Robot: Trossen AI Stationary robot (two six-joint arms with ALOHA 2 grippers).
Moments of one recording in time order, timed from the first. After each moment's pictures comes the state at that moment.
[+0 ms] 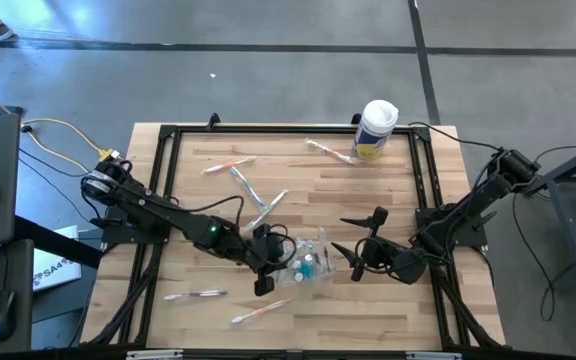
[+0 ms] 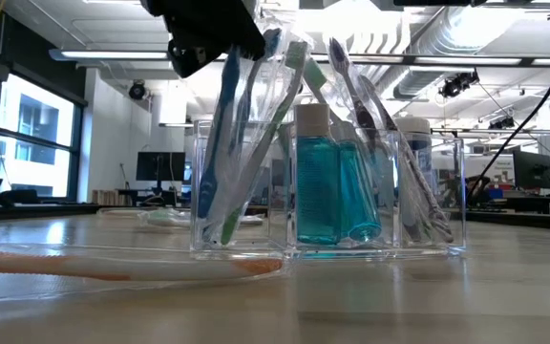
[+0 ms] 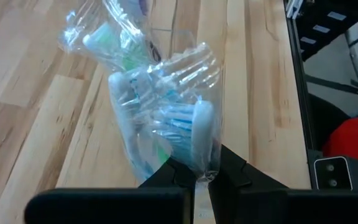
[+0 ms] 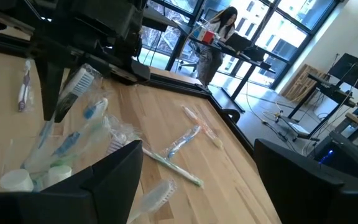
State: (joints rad) left arm -0.38 1.59 1.15 -0.23 -0.19 -0.53; right arm 0.68 1.28 0.71 0.23 1.10 -0.07
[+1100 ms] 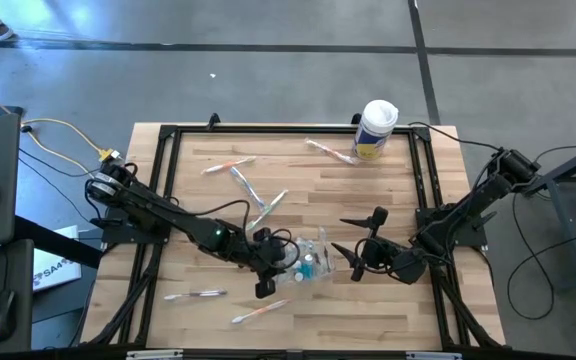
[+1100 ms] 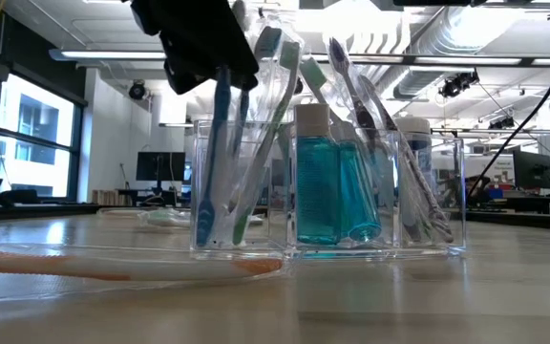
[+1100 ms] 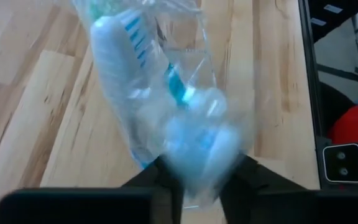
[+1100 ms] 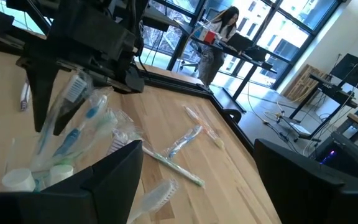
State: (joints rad) left arm -0.38 1.64 1.15 -0.25 -0.16 -0.56; right arm 0.68 1.28 0.71 0.23 1.09 -0.07
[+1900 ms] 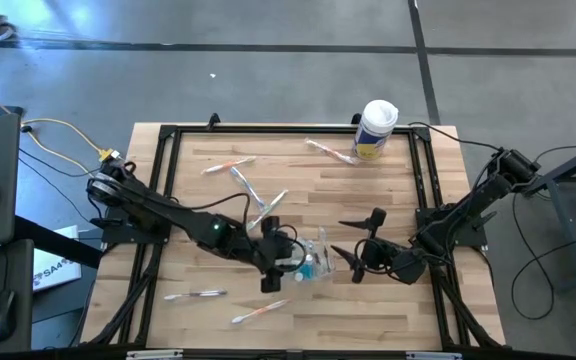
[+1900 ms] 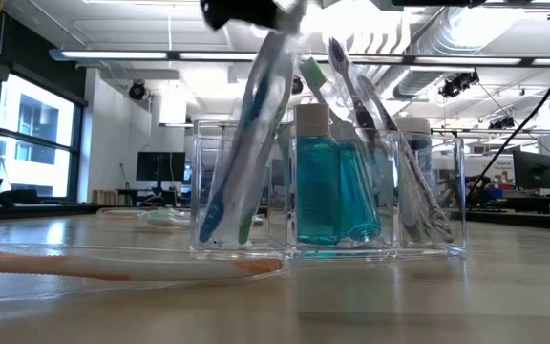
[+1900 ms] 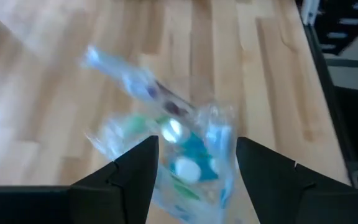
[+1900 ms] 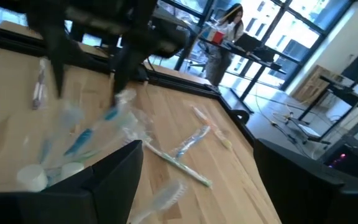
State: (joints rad) left arm -0.38 1.64 1.36 -0.41 -0.32 -0.32; right arm 0.68 1.28 0.71 0.23 1.05 -0.07
